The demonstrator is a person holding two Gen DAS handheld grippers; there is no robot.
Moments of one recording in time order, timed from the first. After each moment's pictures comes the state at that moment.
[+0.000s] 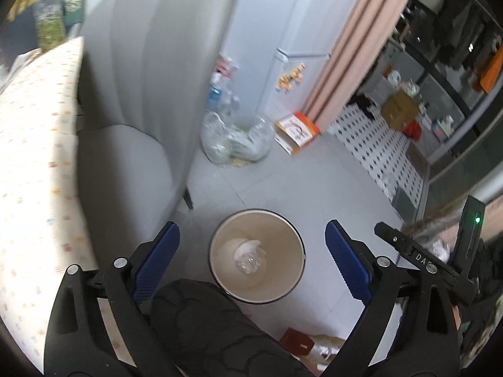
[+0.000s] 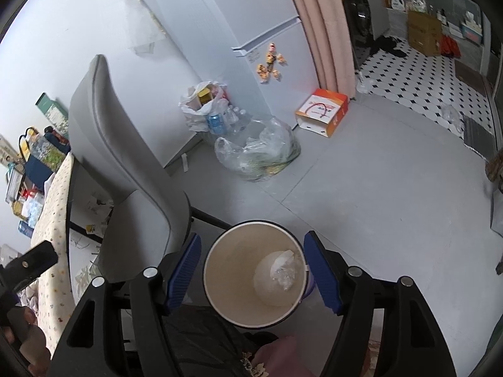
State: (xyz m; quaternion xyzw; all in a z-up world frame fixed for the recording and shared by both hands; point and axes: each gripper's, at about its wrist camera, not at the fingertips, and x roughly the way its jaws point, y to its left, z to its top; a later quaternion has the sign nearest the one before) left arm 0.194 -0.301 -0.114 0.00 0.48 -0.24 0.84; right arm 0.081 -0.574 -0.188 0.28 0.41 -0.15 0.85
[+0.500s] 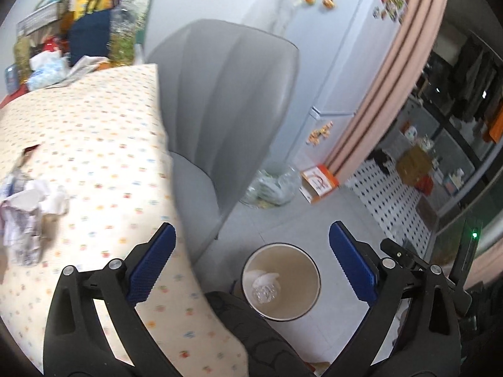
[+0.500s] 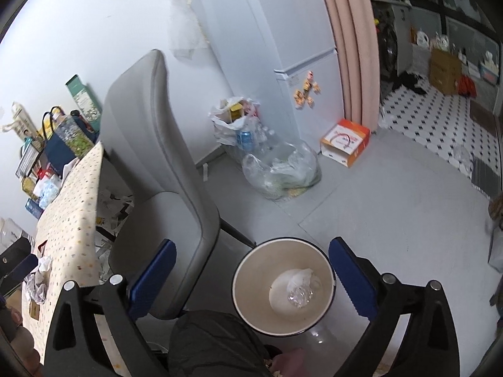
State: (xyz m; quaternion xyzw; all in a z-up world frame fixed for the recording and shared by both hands) left arm 0.159 -0.193 -0.059 -0.07 0.40 -0.17 0.90; right arm 0.096 -0.491 -0.127 0.22 0.38 -0.12 0.89
